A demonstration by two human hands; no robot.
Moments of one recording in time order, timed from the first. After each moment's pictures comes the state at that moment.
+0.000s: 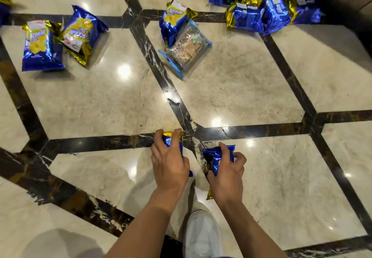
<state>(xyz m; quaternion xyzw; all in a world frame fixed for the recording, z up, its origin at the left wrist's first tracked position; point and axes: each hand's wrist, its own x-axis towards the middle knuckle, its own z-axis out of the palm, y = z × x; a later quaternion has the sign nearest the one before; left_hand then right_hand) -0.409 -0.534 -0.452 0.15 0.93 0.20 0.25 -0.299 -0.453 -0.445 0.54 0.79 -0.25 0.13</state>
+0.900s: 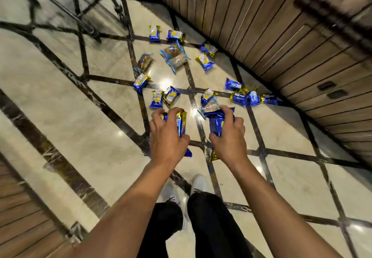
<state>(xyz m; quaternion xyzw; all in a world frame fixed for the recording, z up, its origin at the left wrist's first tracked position) -0.496 -0.606 0.213 0.08 0.94 0.27 0.18 -0.428 -0.460 0.203 0.34 0.87 -0.35 0.05</state>
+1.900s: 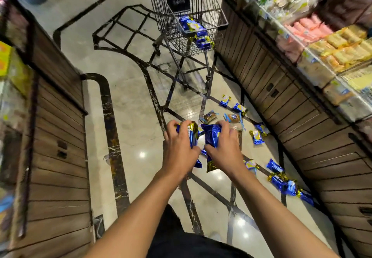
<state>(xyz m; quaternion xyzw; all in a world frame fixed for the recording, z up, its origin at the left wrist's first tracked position) -0.553 -0.824 0.426 -0.06 0.94 0.34 0.00 -0.562 -0.684 0.428 0.08 0.93 -0.35 0.06</state>
